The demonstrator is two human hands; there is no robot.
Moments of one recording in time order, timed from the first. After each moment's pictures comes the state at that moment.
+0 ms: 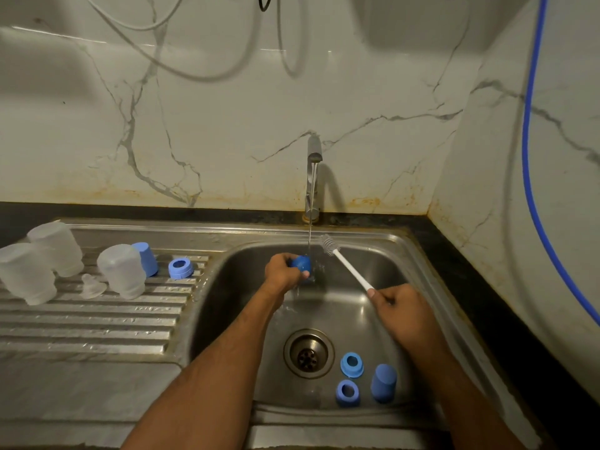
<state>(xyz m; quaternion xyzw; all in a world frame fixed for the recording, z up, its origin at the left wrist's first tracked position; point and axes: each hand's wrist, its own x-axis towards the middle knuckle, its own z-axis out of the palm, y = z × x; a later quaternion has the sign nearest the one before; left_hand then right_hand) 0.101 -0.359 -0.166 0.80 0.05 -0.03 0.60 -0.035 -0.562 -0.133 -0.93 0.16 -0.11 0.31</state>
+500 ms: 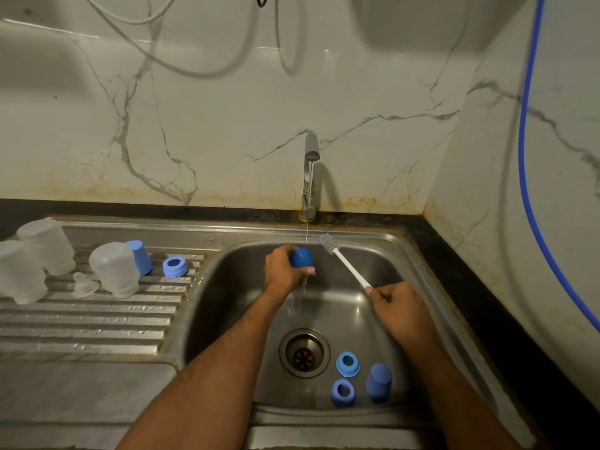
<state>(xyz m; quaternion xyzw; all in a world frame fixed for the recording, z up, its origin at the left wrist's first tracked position) 0.104 -0.370 -0.167 0.85 -0.02 0.07 0.53 -0.031 -0.565 -0.133 -0.94 0.16 -0.11 0.29</state>
